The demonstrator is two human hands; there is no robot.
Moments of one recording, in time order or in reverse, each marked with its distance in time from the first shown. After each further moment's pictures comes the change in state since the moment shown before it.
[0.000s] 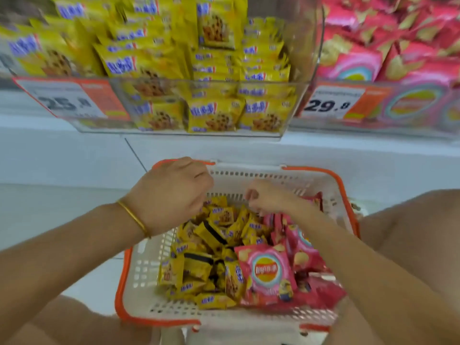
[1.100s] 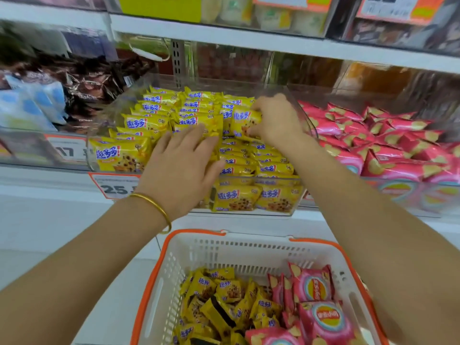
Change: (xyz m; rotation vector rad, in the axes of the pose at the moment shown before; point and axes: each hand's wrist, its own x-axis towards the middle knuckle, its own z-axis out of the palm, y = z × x) left_hand 0.033 -0.051 -0.099 -0.041 0.416 -0.401; right_hand -0.011 -0.164 -0.198 -0.261 0.872 -0.095
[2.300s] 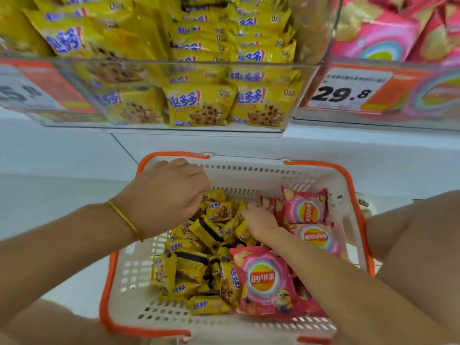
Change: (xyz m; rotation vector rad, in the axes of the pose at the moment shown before) left_hand -0.072 0.025 0.101 -0.115 -0.547 0.310; right_hand -0.226 0.153 0.296 -0.164 -0.869 -0.141
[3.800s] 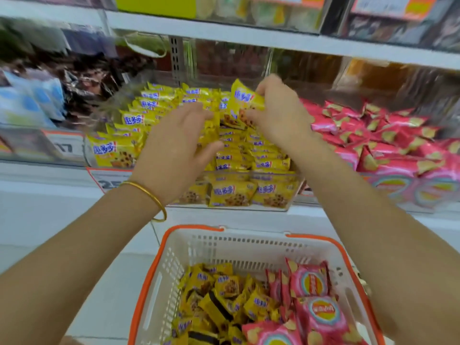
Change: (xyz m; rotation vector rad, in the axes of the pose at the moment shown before) left_hand 0.003 -0.023 -0.142 -0.072 0.734 -0.238; right_hand -0.109 -0.090 -0.381 0.271 1.039 0.083
